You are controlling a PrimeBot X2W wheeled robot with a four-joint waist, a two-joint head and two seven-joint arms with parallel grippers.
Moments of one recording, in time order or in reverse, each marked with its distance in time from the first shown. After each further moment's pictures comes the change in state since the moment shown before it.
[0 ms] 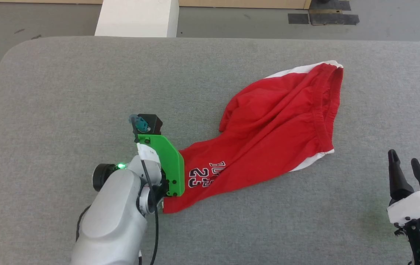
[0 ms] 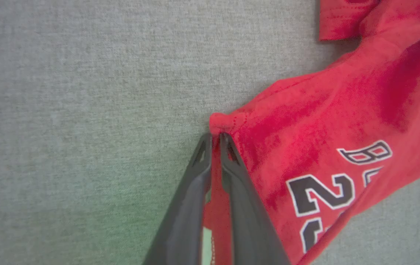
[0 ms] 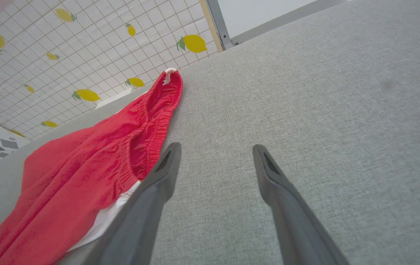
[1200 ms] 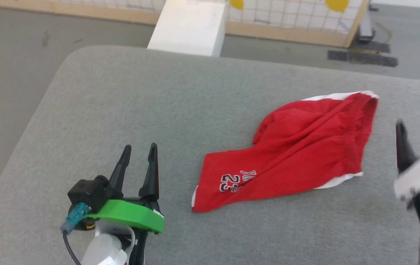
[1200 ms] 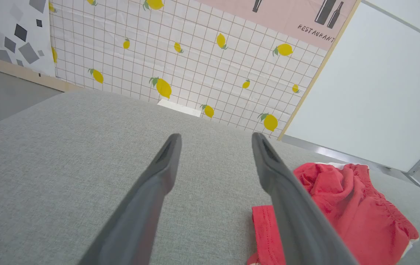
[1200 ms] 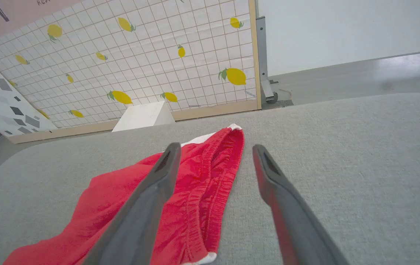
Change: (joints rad) left arm 0.381 -0.037 0.172 -0.310 0.023 -0.131 -0.888; right arm -0.133 -0.004 -0.028 -0.040 -0.182 0.000 0.114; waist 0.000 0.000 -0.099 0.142
